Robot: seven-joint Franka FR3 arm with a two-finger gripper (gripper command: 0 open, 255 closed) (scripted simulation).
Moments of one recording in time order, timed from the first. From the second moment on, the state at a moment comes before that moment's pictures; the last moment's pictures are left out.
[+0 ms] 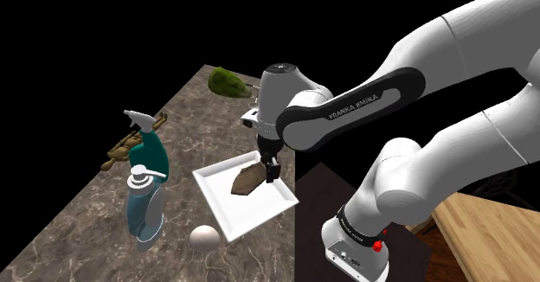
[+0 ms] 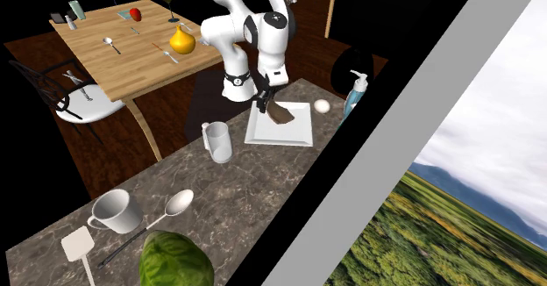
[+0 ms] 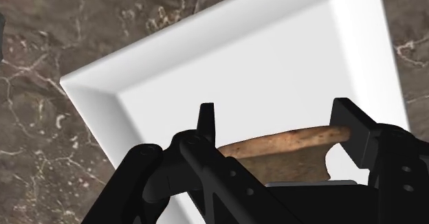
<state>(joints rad) 0.27 -0.42 0.17 -2.85 0.03 2.31 -0.65</state>
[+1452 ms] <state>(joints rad) 0.25 -0.25 0.18 -2.90 0.01 2.52 -0.62</state>
